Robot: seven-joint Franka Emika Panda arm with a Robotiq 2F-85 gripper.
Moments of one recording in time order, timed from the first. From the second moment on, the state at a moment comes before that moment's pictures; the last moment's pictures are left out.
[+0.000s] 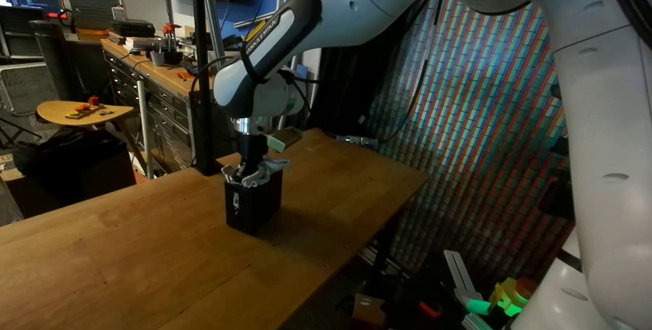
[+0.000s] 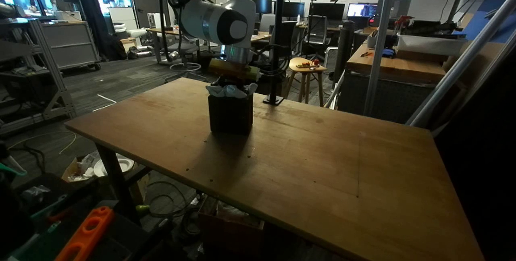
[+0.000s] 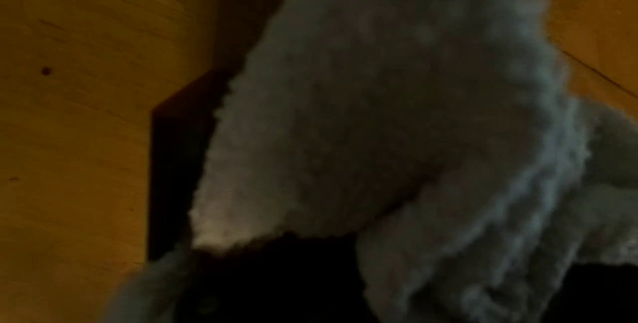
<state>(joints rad) -0.12 0.53 0.13 -1.88 0.06 2.30 -0.53</state>
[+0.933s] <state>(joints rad) -0.09 0.35 0.10 -1.88 -0.04 2.18 -0.49</state>
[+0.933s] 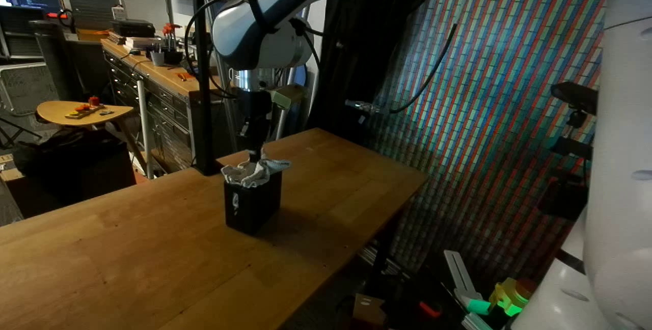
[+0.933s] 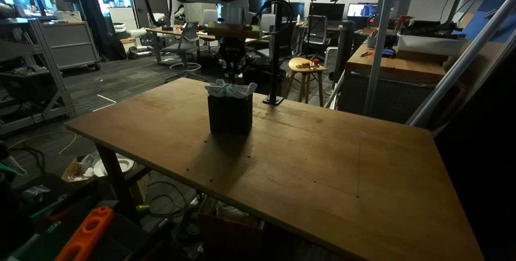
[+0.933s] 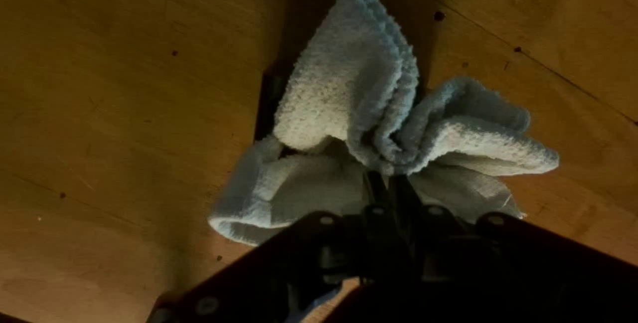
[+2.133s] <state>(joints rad) -0.08 0.17 0.04 -2.08 -0.10 2.18 -0.48</state>
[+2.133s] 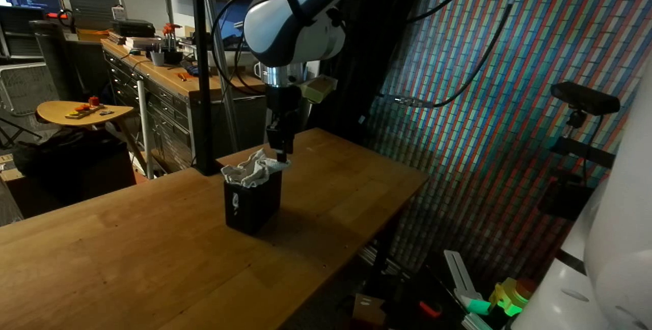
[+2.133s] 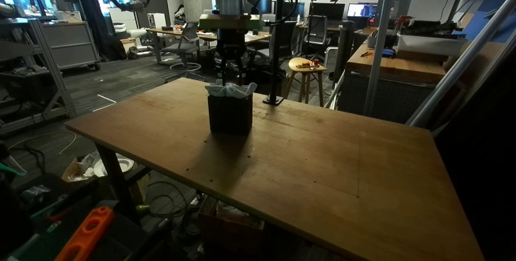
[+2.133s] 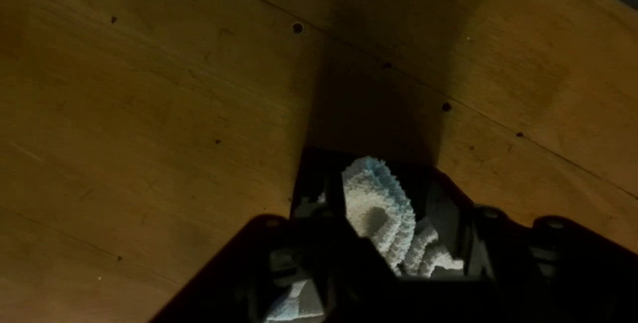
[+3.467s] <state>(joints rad) -0.07 0.18 0.04 -2.11 -0.11 2.23 -0.51</state>
